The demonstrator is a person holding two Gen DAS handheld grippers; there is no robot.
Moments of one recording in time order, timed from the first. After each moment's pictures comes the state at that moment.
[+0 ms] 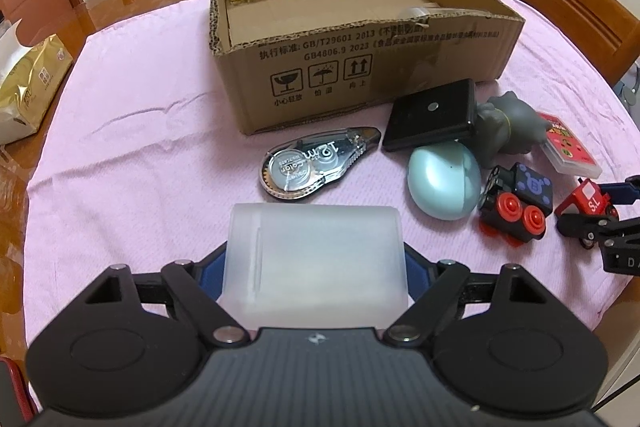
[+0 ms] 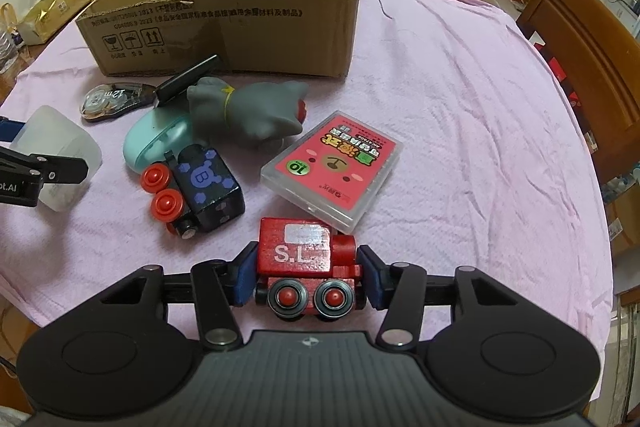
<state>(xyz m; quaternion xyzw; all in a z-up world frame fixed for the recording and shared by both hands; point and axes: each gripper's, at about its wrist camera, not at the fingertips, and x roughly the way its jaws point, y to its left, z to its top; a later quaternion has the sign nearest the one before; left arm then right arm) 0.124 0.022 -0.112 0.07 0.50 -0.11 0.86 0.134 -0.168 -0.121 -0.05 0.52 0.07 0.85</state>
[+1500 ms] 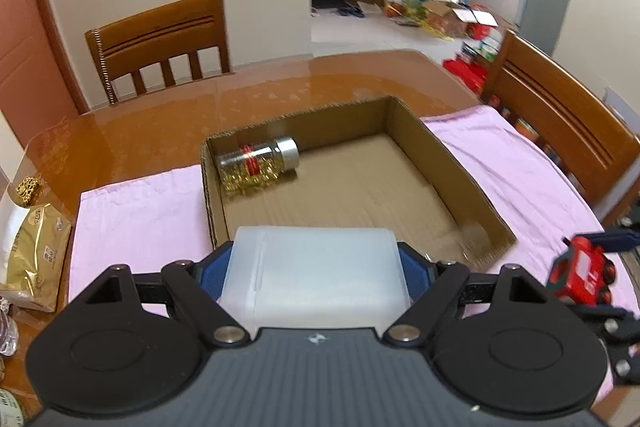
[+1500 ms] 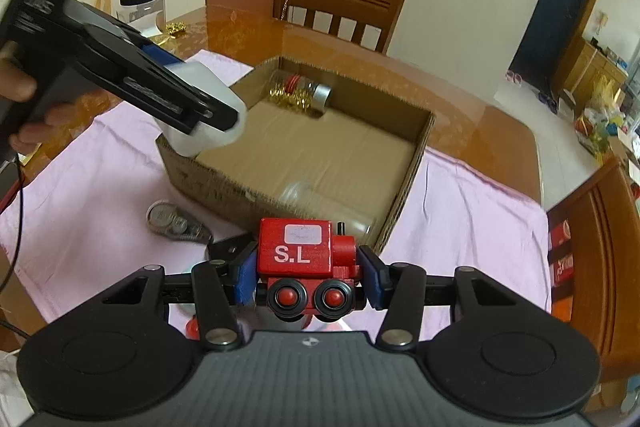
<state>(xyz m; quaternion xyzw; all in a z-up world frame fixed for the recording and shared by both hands) 0.231 -0.004 0.002 0.07 0.41 -0.14 0.90 0.205 -0.152 0.004 -0.15 0.41 0.21 0.87</state>
